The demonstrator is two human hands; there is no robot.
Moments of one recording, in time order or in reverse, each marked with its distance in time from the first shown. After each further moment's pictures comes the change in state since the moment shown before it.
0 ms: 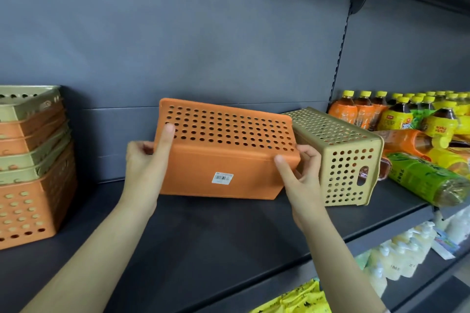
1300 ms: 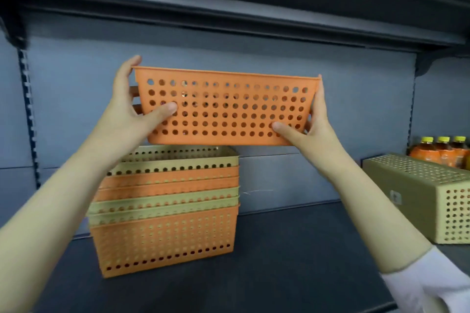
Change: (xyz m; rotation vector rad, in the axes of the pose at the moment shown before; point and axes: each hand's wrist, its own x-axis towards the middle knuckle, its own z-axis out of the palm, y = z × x) left_hand 0.051 0.170 -0.325 0.211 -0.125 0.671; right_hand -0.047 -0.166 0.252 -0.163 -0.358 -0.413
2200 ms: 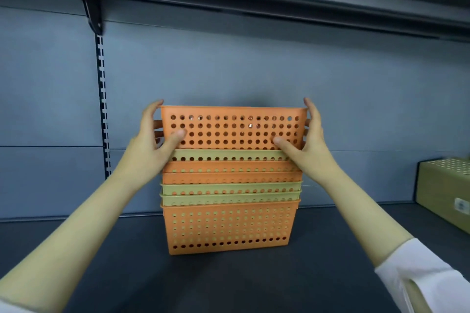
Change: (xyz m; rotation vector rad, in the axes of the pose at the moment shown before) left_hand -0.032 -0.106 -0.089 0.263 -0.027 -0.145; right_hand 0.008 0.035 0.127 -0.190 -0.068 0.054
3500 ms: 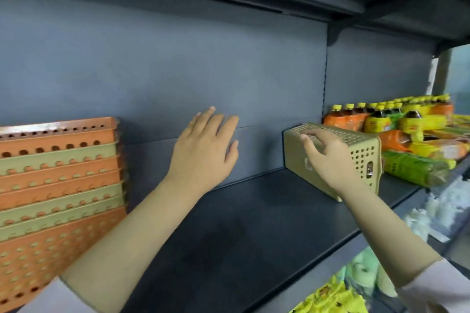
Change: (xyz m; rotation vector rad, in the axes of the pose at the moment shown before) left_hand -0.015 0.183 0.347 0.519 0.043 0.788; right_hand -0.098 0.145 -0.286 -0.558 0.399 0.166
